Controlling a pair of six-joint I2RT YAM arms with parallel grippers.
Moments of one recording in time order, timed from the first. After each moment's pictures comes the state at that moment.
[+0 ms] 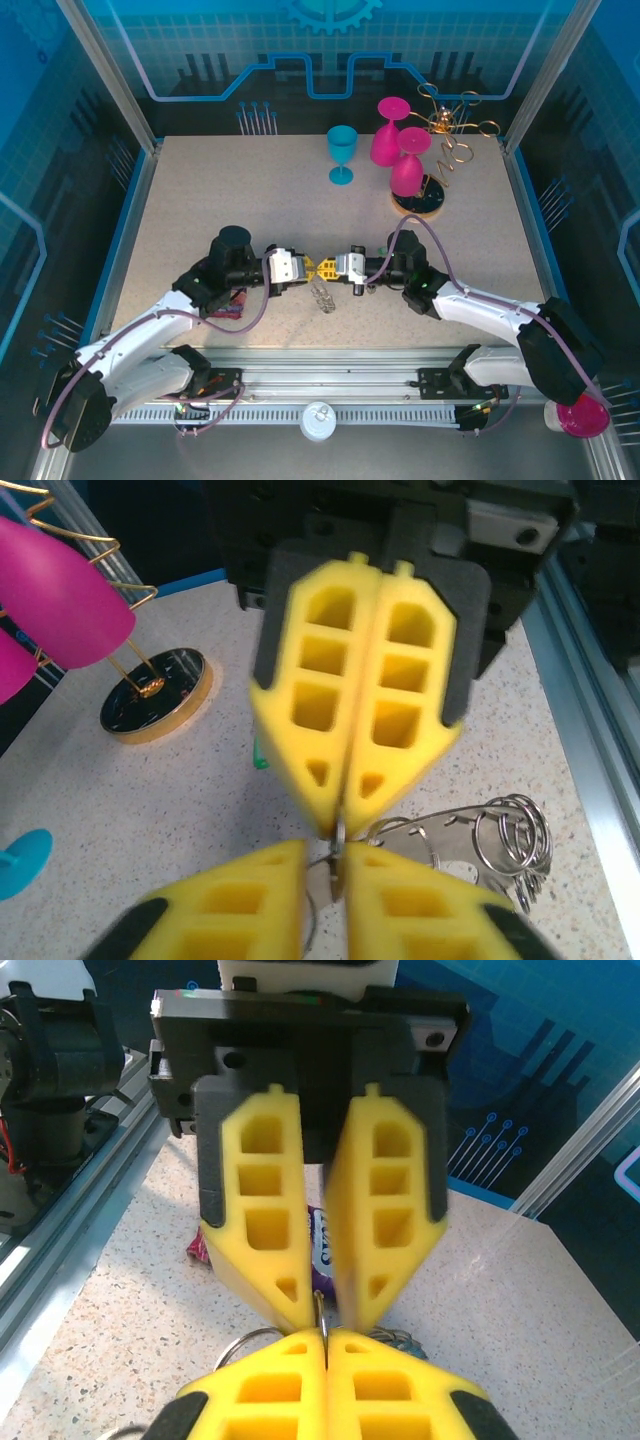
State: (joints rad) left arm -0.55 0.99 0.60 -0.02 0.65 0.62; right arm 0.70 1.26 0.55 0.50 -0.69 -0.57
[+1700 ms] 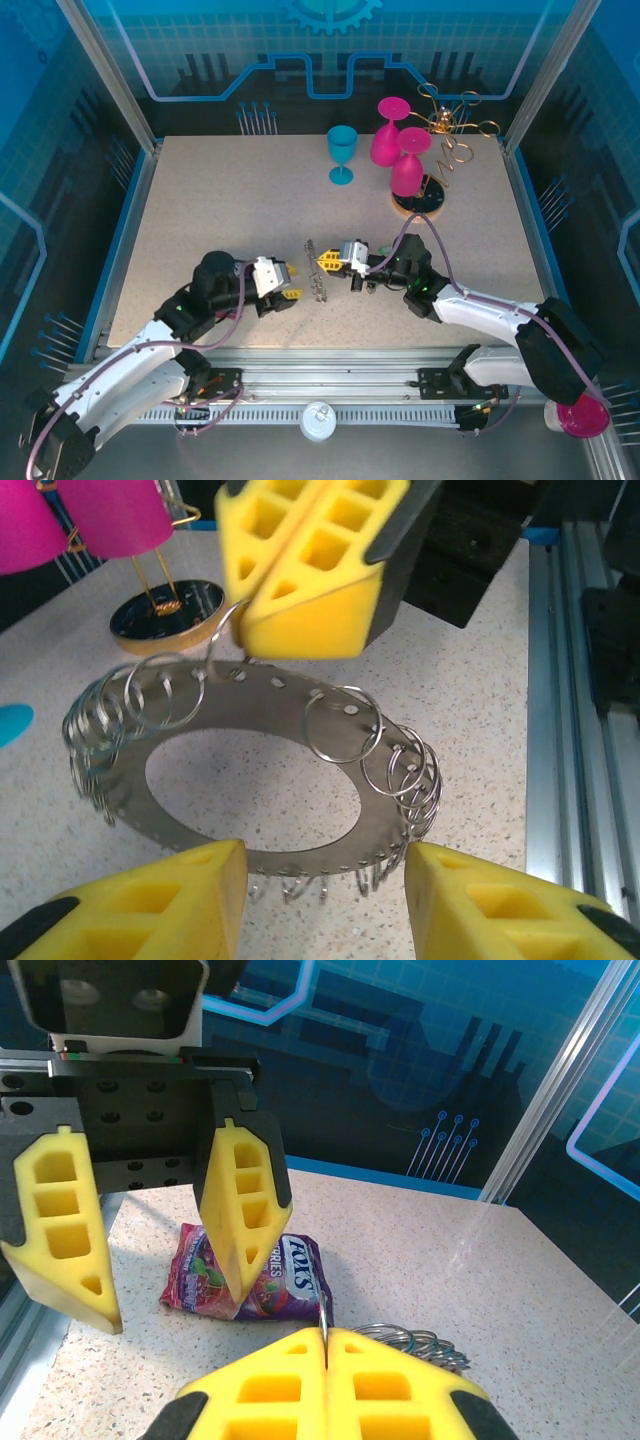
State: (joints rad) left arm -0.58 0.74 0.44 -0.09 0.51 0.35; right arm 0.71 1.25 0.51 0.66 -0.60 -0.35
